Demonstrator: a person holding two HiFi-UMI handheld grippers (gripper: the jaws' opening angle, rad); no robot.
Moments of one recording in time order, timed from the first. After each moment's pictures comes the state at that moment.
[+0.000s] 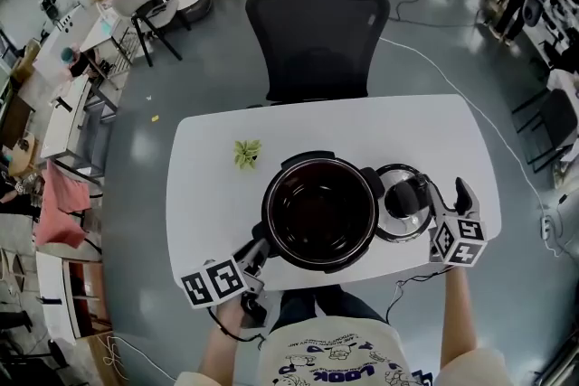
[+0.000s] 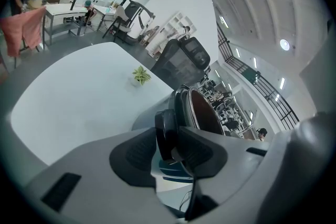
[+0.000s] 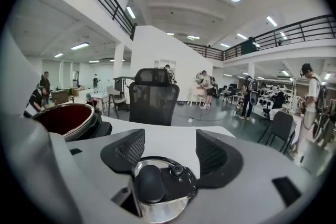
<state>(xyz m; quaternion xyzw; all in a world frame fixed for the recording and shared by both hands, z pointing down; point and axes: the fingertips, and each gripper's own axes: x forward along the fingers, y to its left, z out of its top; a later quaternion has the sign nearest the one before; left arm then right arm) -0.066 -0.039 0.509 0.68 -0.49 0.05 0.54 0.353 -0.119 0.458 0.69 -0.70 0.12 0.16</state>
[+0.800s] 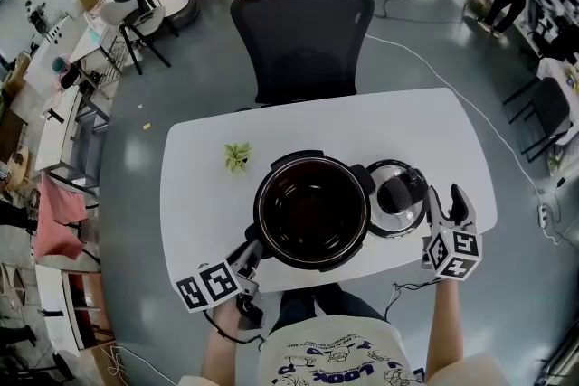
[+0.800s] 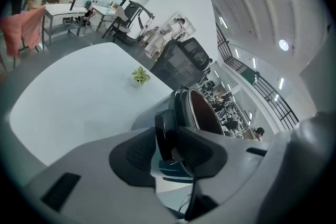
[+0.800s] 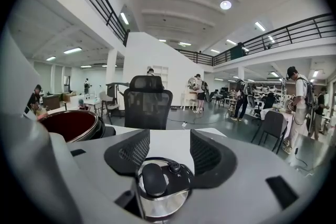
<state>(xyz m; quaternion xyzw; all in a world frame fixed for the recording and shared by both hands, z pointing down) -0.065 -0.038 0.510 0.68 -0.49 0.05 0.54 0.353 -0.081 0.442 0.72 -0.67 0.10 0.13</state>
